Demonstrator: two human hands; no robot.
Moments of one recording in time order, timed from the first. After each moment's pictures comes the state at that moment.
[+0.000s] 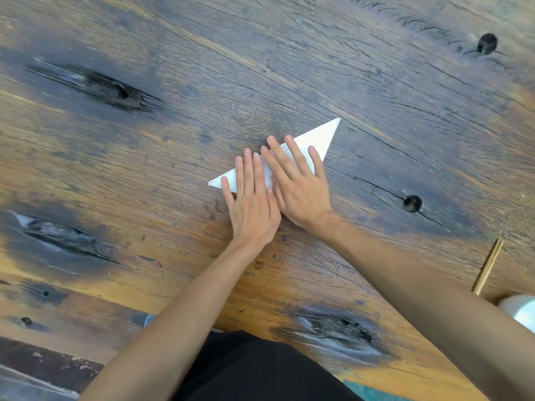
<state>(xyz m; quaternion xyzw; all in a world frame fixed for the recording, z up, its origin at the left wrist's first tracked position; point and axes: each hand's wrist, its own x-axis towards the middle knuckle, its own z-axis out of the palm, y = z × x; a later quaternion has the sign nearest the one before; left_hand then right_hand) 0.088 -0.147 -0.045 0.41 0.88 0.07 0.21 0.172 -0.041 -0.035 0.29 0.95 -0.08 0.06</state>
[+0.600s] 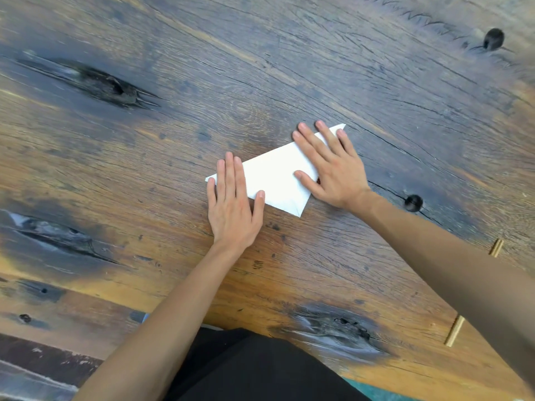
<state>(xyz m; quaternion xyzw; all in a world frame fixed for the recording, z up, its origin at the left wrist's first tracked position) 0.062 -0.175 -0.056 0.44 0.88 0.02 0.19 0.219 0.028 -0.064 0.25 0.96 -0.09 0.08</state>
